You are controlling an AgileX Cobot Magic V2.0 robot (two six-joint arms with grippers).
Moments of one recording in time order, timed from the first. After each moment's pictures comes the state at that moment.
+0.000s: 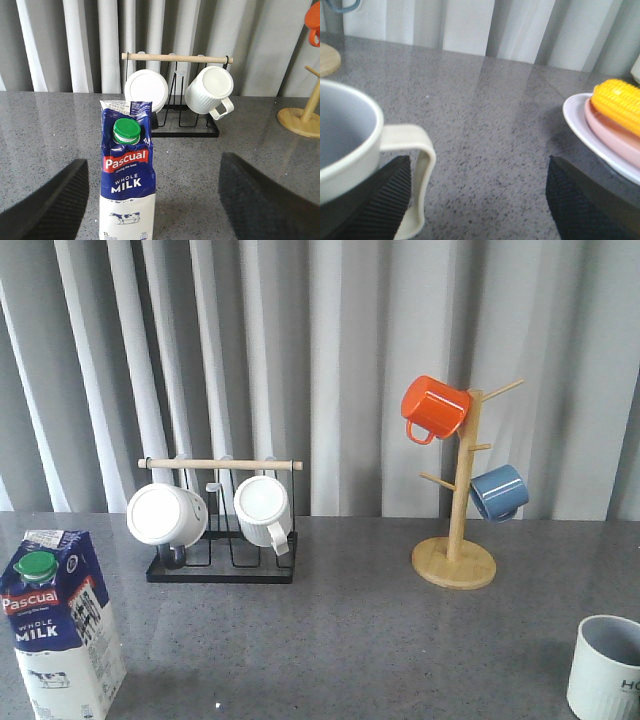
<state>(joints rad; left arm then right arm) -0.09 0.73 -0.76 -0.10 0.33 -0.01 -0.32 1.68 -0.47 -0.04 -0.94 -0.21</state>
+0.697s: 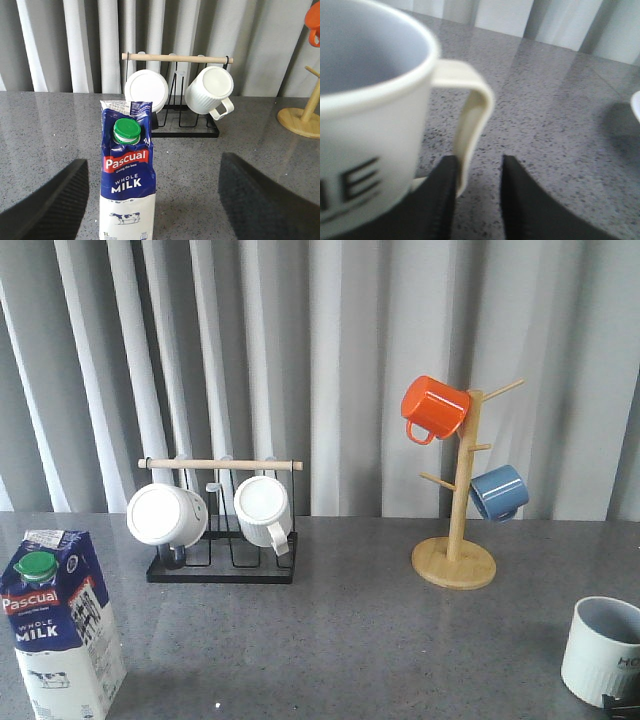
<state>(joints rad) -0.09 0.73 -0.76 -0.10 0.33 -0.01 -0.32 1.91 -0.65 -0.15 -0.94 -0.21</state>
